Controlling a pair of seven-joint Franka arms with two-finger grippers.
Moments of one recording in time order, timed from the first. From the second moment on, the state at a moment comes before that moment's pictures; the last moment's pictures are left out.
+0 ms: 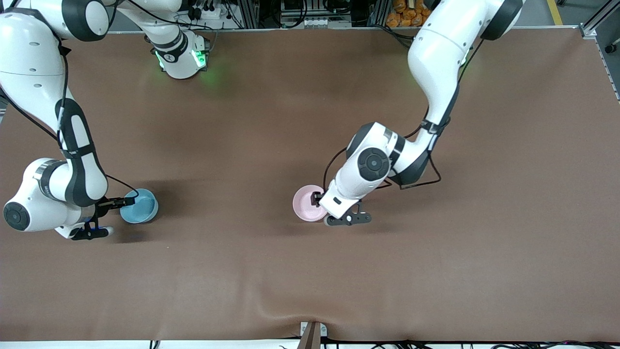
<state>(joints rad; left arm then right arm) -0.54 0.77 -0.08 -1.33 -0.18 2.24 -0.61 -0.15 0.74 -0.07 -1.56 0.08 1.94 -0.36</state>
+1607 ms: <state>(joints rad) -0.09 -0.01 -0.06 -1.62 -0.02 1.70 -0.43 0.03 0.73 0.23 -1.39 0.32 1.94 -0.32</state>
